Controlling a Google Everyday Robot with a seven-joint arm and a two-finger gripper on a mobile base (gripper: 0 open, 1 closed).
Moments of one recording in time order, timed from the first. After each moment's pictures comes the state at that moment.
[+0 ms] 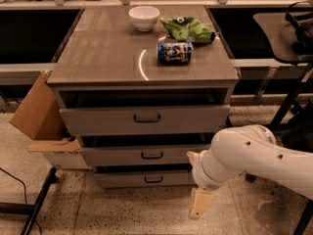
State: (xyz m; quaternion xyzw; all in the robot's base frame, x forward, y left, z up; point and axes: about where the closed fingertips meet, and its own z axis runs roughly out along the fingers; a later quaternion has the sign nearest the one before) arm 0.413 -0.109 0.613 -0.67 0.72 0.07 0.15
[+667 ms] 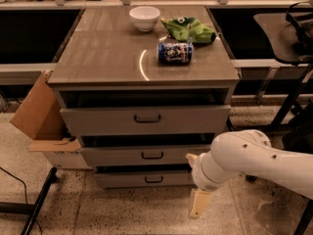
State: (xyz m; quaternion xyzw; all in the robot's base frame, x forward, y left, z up) arm 0.422 -0.112 0.587 -0.67 0.72 0.08 0.16
